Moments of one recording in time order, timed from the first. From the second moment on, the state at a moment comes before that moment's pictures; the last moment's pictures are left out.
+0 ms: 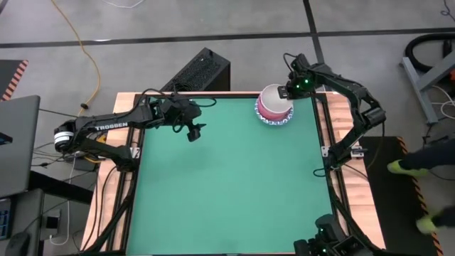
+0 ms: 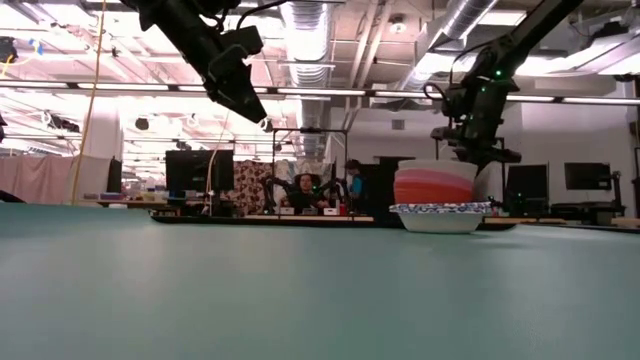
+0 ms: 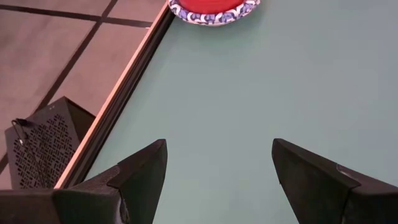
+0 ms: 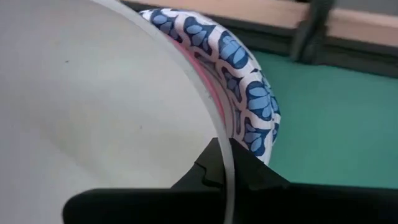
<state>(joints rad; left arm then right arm) 0.38 1.24 0.95 -0.33 -0.11 0.13 -1.10 1.59 1.21 -0.85 -0.21 0.30</state>
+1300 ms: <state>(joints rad) 0.38 1.24 0.82 -0.06 -0.08 0.11 -1.11 1.46 1.21 -0.74 -0.25 0.22</state>
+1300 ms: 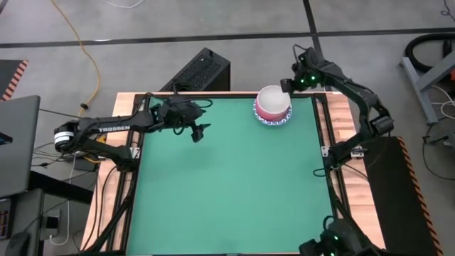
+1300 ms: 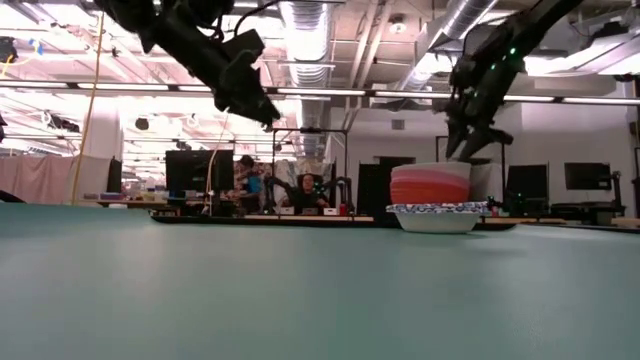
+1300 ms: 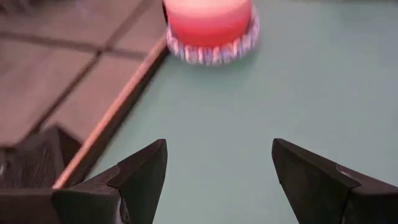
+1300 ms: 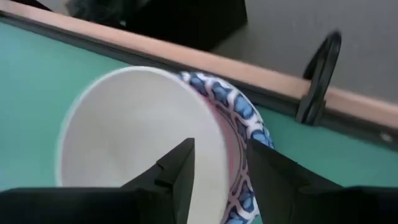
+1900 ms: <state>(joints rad) 0.41 1.76 0.94 0.62 -0.06 0.08 -0.89 1.02 1.21 -0.75 -0.13 0.23</state>
